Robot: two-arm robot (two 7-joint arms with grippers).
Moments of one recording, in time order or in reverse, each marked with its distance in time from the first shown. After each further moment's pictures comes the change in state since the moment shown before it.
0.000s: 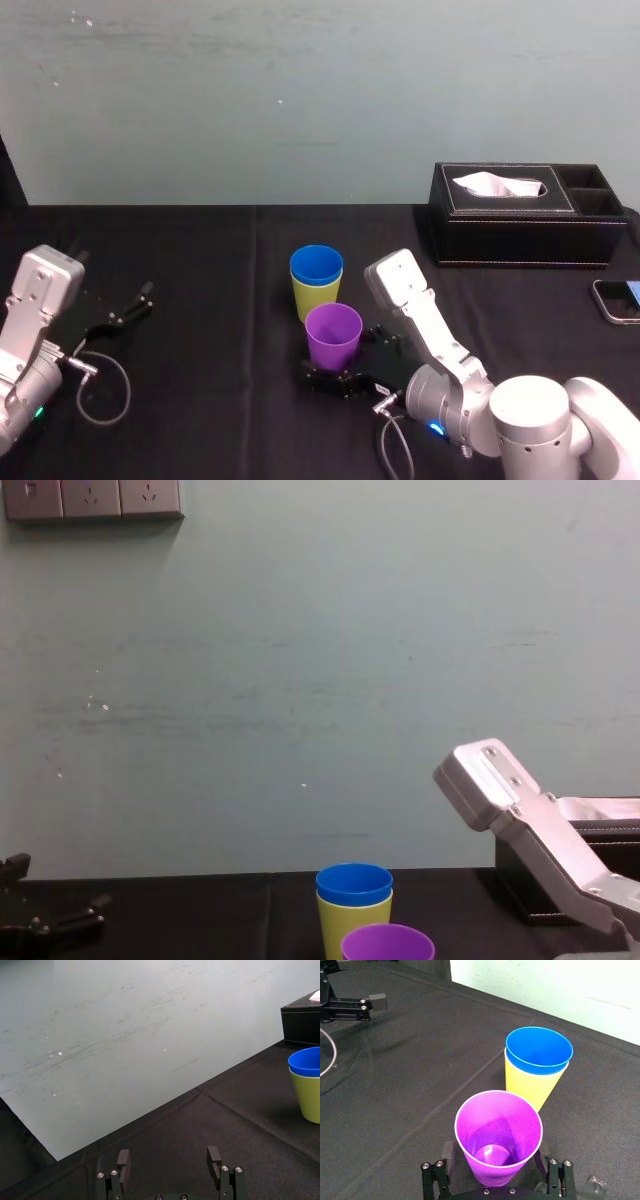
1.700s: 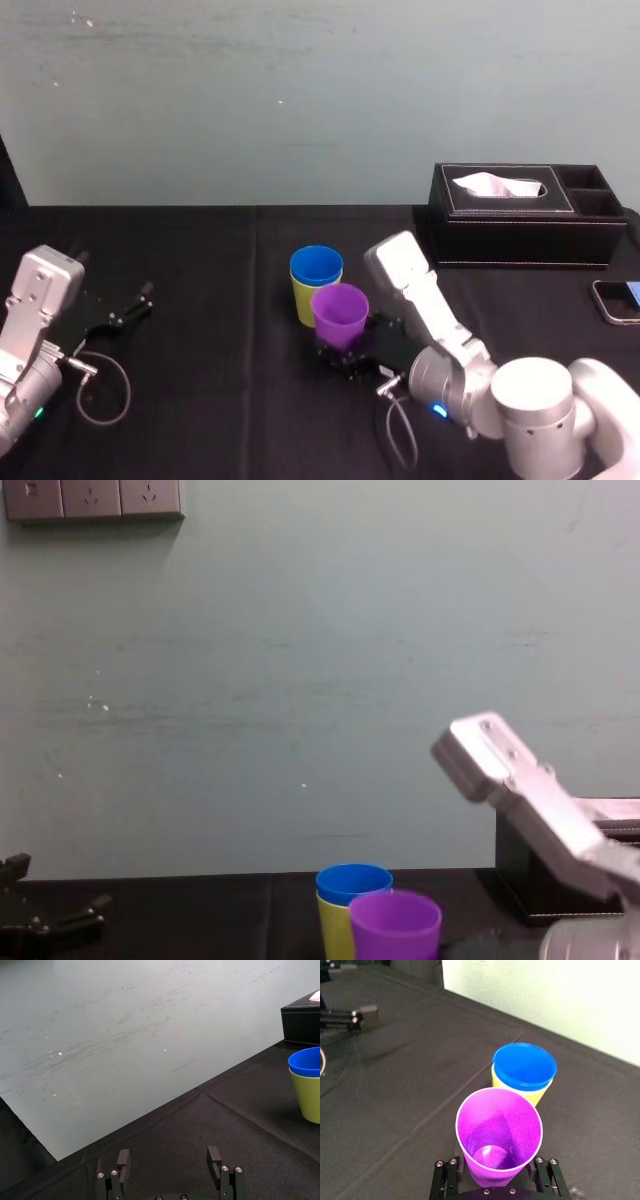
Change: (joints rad) left arm 0.000 0.000 0.000 0.000 0.000 0.000 0.000; right arm 0.013 -0.010 0.015 -0.025 -0.042 0.025 -0.008
